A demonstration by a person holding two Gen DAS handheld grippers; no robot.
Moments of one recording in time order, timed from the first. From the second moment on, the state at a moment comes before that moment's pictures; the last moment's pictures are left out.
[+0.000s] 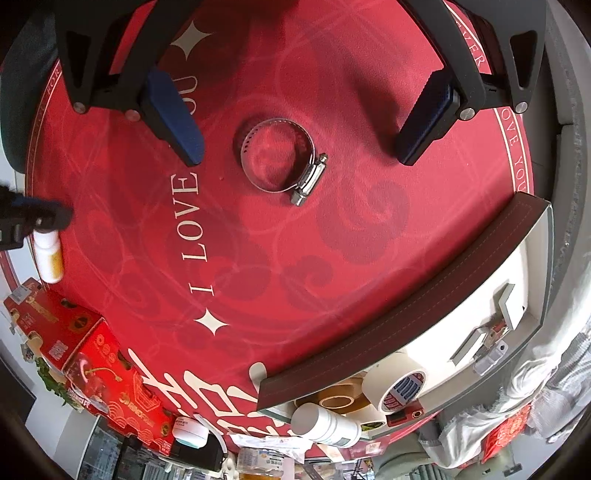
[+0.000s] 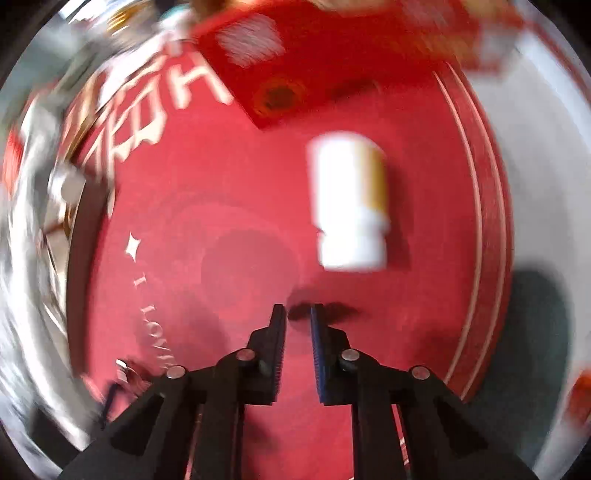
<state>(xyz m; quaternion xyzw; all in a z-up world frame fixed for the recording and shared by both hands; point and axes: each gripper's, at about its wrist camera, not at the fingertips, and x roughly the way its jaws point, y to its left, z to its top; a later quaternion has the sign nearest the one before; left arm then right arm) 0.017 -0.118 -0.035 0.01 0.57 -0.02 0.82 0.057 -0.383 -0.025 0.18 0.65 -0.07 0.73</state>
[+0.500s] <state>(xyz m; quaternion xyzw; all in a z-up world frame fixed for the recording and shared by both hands) 0.017 -0.118 -0.034 0.01 0.57 -0.02 0.82 0.082 -0.432 -0.026 0.17 0.61 -0.06 0.77</state>
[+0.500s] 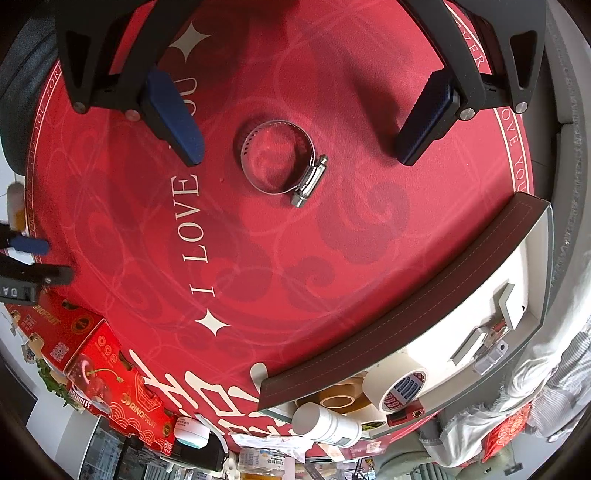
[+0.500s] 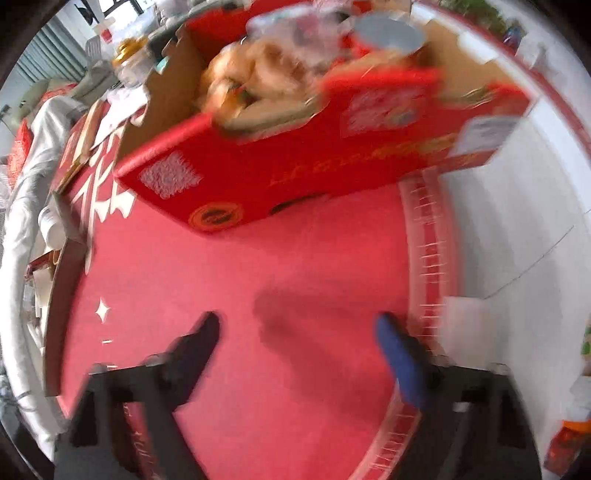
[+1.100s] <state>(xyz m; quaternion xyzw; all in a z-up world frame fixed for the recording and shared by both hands) 0.015 -0.118 -0.035 0.01 0.57 -0.02 0.82 0.042 -0.467 0.029 0.20 0.49 -0.10 0.84</state>
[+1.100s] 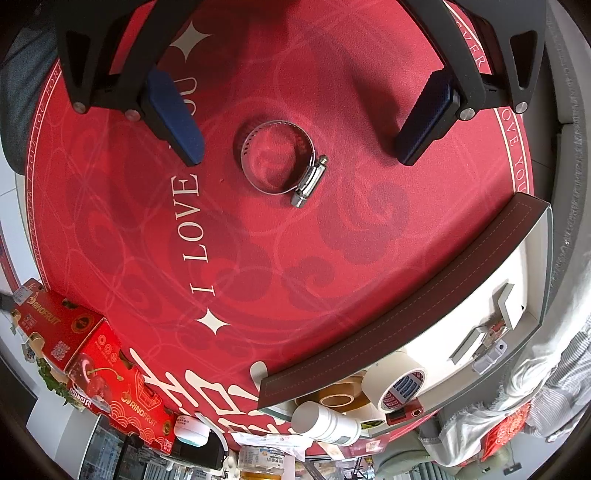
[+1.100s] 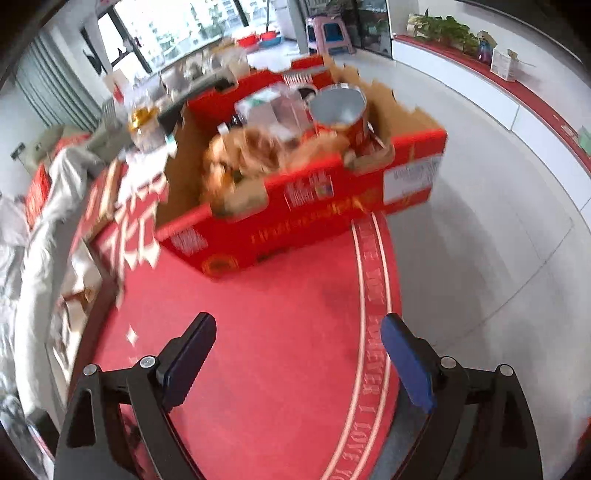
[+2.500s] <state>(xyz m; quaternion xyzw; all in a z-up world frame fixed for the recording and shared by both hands) 0.032 -0.118 -0.037 0.02 0.60 -0.02 0.80 0.234 -0.439 -0.010 0.09 0.70 -0.06 0.71</state>
